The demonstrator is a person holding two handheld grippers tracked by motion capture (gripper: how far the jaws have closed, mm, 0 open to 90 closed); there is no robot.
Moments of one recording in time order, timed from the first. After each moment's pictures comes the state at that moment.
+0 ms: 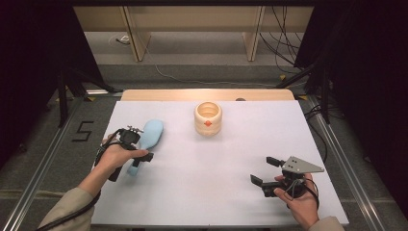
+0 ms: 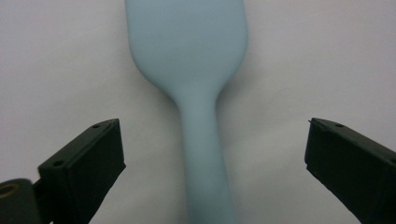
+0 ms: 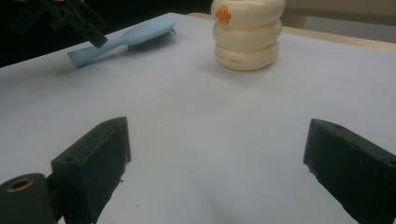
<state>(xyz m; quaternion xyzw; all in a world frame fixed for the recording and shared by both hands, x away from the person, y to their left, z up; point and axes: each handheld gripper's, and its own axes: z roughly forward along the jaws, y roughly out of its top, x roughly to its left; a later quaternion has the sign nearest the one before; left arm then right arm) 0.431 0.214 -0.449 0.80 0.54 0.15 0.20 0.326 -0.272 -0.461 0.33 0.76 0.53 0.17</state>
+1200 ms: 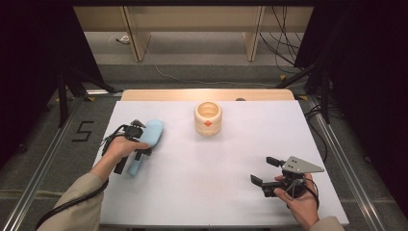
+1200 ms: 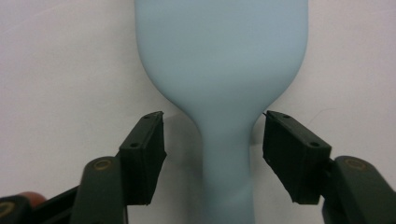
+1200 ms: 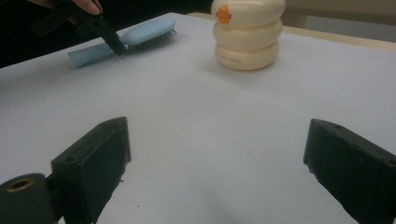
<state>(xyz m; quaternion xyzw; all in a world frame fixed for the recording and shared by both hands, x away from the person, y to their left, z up) 0.464 0.214 -0.465 0.79 0.59 0.09 0.16 0.326 -0.273 -0.461 0.33 0.76 0.53 0.16</state>
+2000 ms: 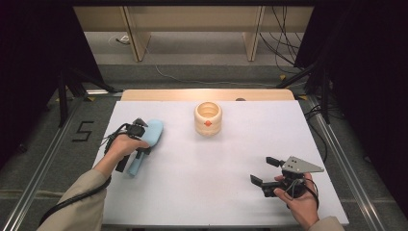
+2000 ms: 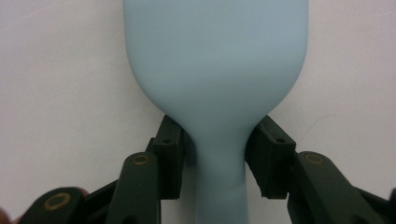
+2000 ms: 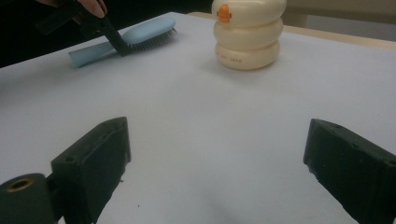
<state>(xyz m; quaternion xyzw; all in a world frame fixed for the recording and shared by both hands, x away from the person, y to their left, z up) 0.471 0.210 -0.466 0.79 0.59 0.08 0.15 0.326 -0.272 -0.461 0.34 0.76 0.53 0.16</state>
